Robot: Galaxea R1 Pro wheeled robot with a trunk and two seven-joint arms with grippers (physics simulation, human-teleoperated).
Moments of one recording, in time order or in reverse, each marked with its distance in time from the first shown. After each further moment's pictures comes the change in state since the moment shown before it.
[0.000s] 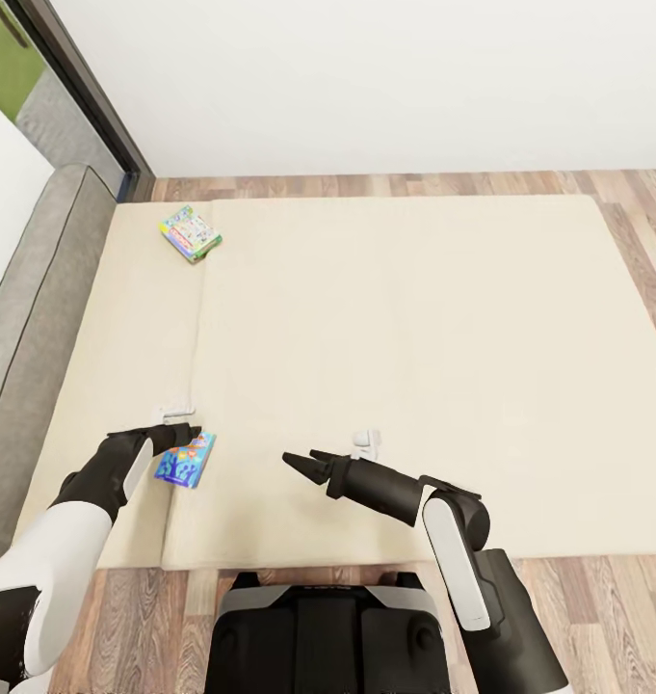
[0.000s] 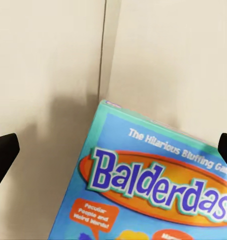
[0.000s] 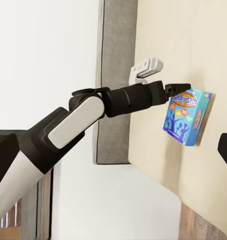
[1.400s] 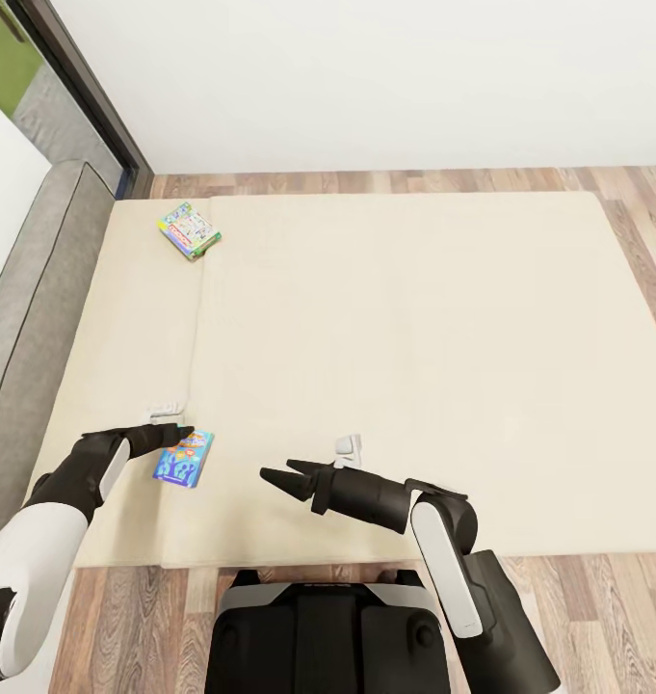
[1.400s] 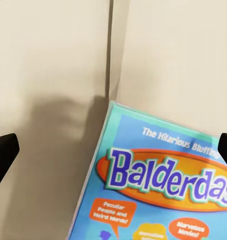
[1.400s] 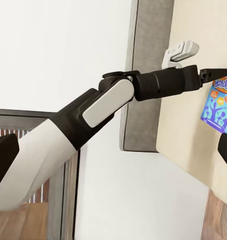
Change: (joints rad) left arm 0.001 0.073 0.001 0.001 0.000 0.007 -0.174; right arm 0.002 0.000 0.070 -0.003 -0.013 0.017 0.078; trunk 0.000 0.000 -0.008
